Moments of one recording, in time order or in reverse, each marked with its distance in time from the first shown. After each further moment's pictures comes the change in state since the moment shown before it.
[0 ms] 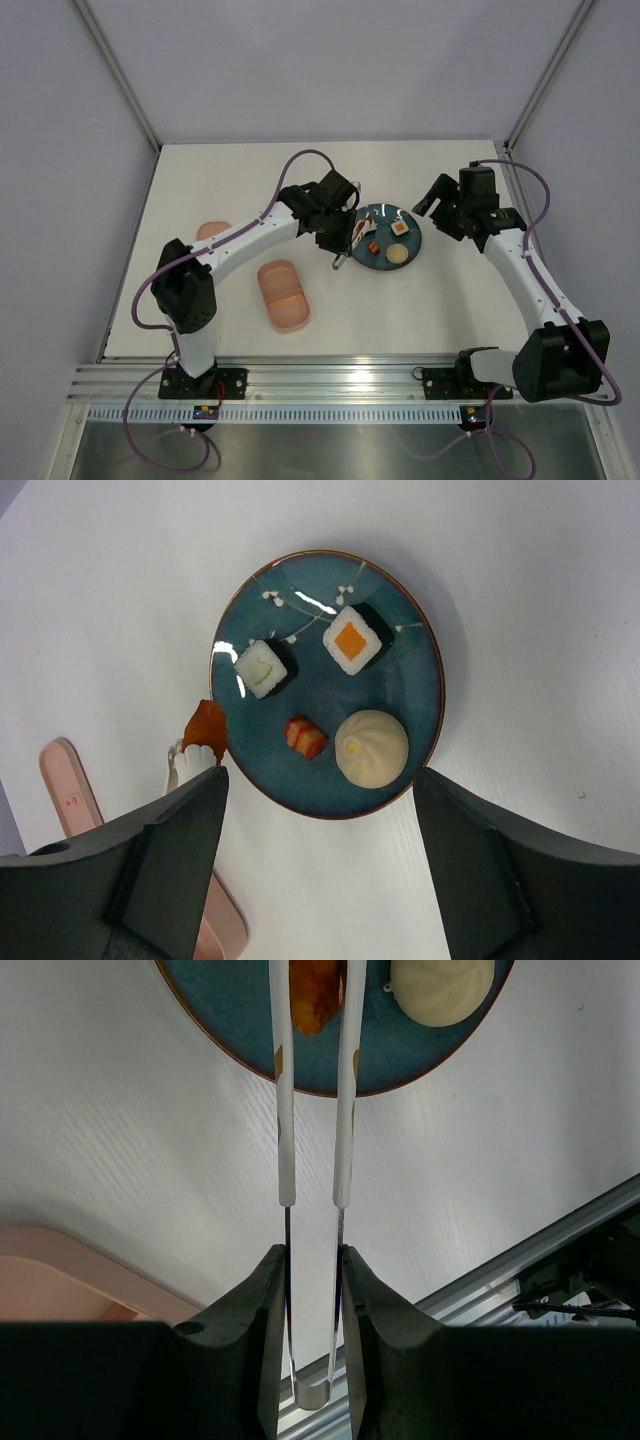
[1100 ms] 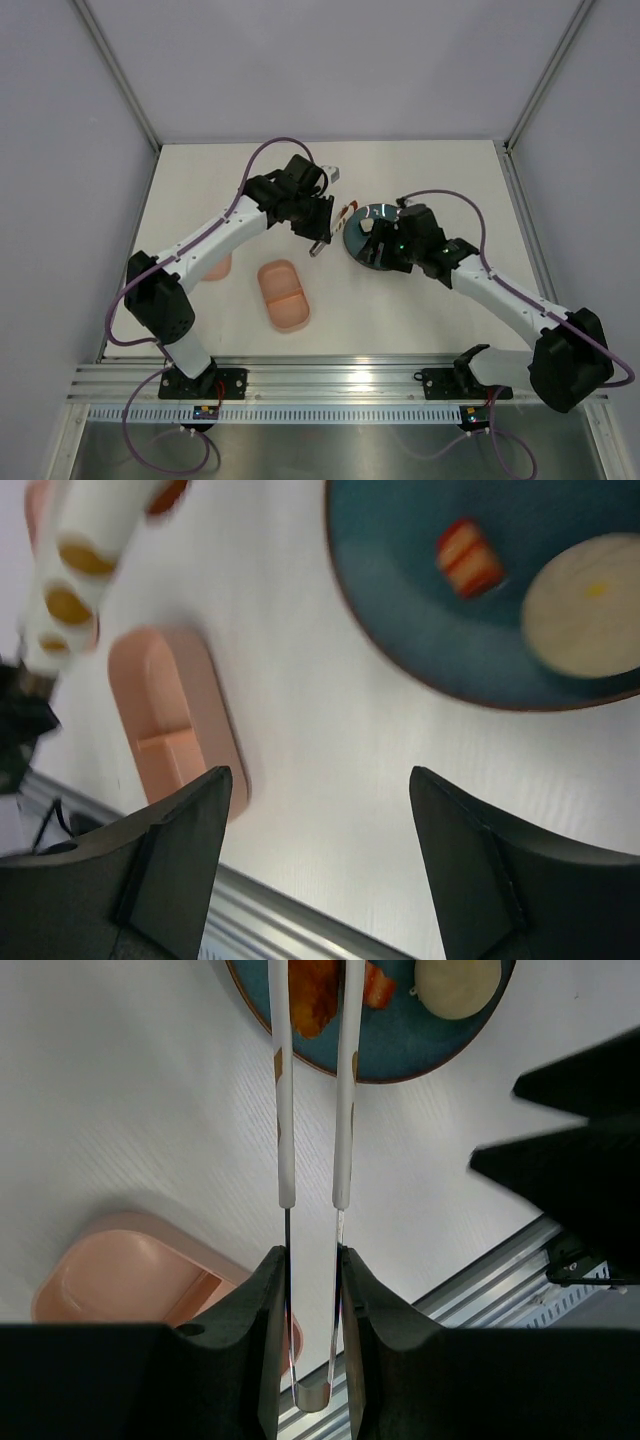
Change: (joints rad) left arm 0.119 -0.143 -0.065 -0.023 0.079 0.168; right arm 0.340 -0.037 -0.212 0.168 -0.094 0.012
